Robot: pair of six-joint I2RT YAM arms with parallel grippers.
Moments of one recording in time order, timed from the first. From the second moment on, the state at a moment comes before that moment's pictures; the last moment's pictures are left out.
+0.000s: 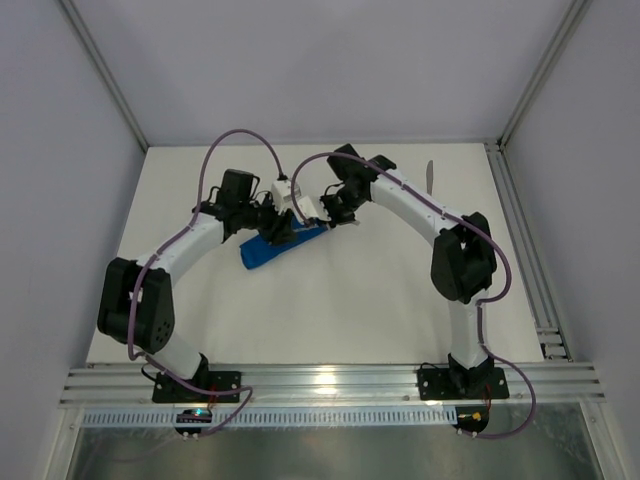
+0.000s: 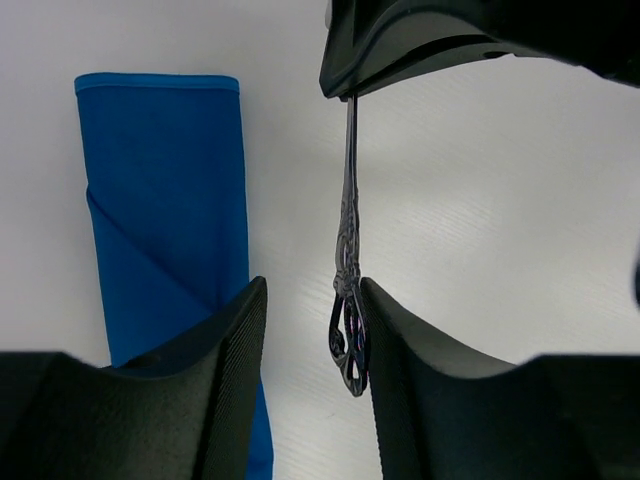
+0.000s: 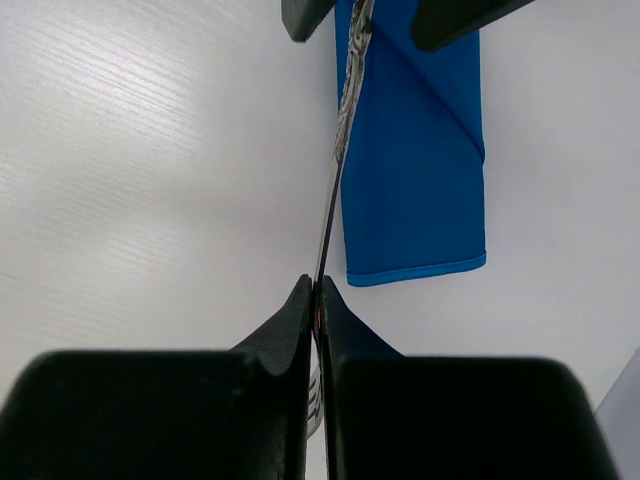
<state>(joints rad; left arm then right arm) -0.32 1.59 1.12 -0.34 0.69 0.43 0.58 2.04 1.83 -0.98 -0.52 -1.43</state>
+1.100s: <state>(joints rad) -0.28 1.74 1.14 -0.25 0.79 0.08 0.51 1.76 1.44 -0.38 -0.43 -0.95</state>
